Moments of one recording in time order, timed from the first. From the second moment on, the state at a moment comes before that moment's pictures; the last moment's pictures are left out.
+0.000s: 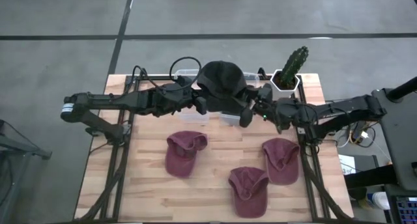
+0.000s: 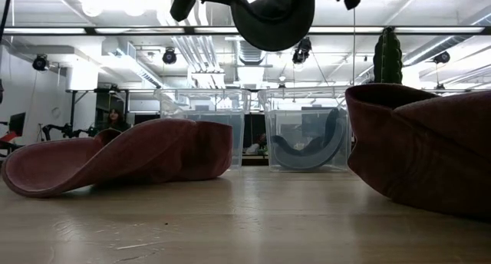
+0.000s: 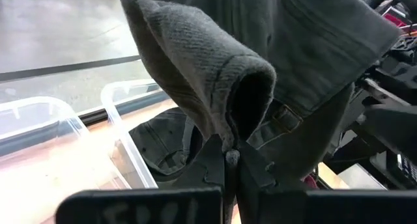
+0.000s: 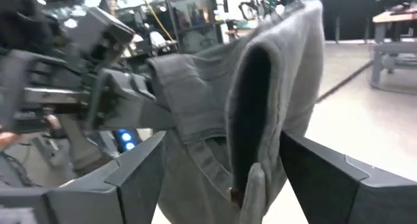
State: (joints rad) left arm 0.04 1.35 1.31 -0.26 -0.49 -0.65; right arm 0.11 1.17 0.95 0.17 0.72 0.29
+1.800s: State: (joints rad) left arm 0.04 1.34 1.30 -0.25 -0.56 -0.44; right arm 0.03 1.22 1.04 0.01 0.84 0.36
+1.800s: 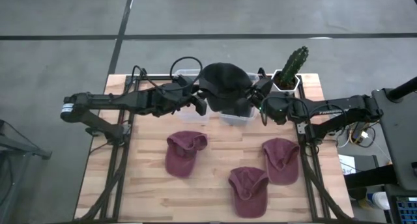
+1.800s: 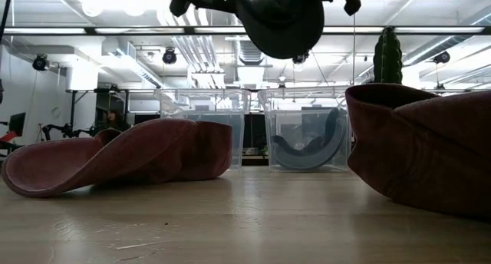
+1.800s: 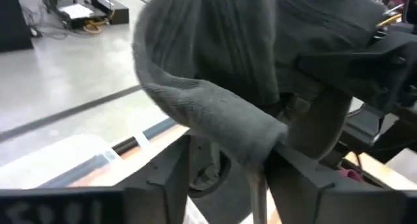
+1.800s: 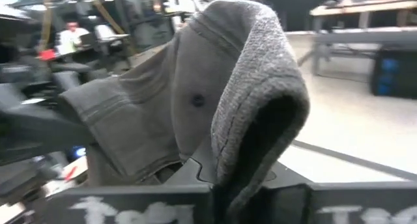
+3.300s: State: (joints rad) left arm 0.05 1.05 1.11 -0.48 -0.68 -0.08; right arm -0.25 1.29 0.93 -0.36 0.70 1.02
